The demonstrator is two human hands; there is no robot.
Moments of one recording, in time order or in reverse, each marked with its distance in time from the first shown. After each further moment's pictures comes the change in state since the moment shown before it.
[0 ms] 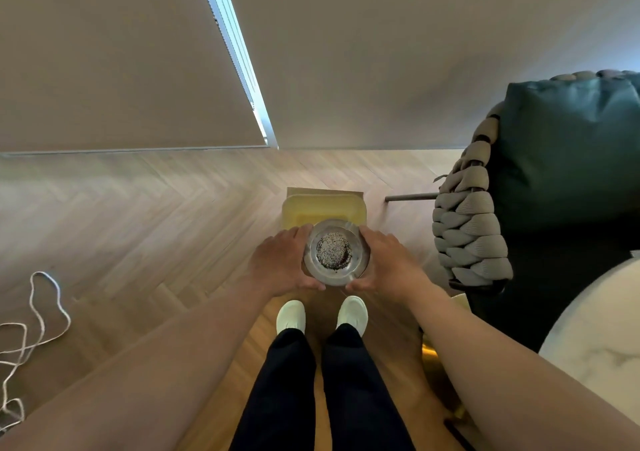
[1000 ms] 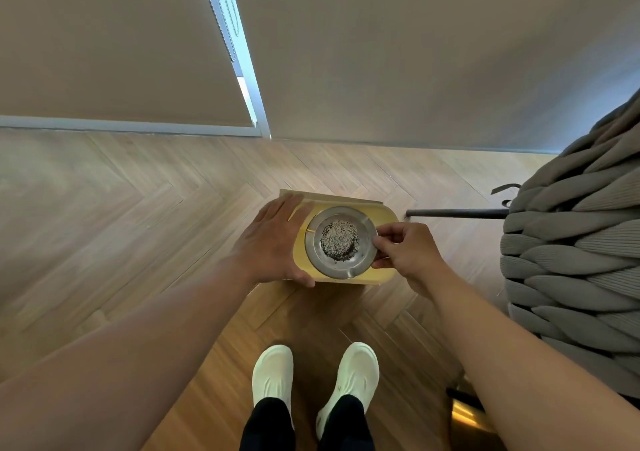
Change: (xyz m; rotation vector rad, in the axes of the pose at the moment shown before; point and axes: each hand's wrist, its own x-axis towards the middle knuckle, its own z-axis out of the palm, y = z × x) left_hand 0.181 -0.131 0.133 0.108 0.051 0.133; right_hand 0.205 0.123 0.107 0.826 0.172 0.374
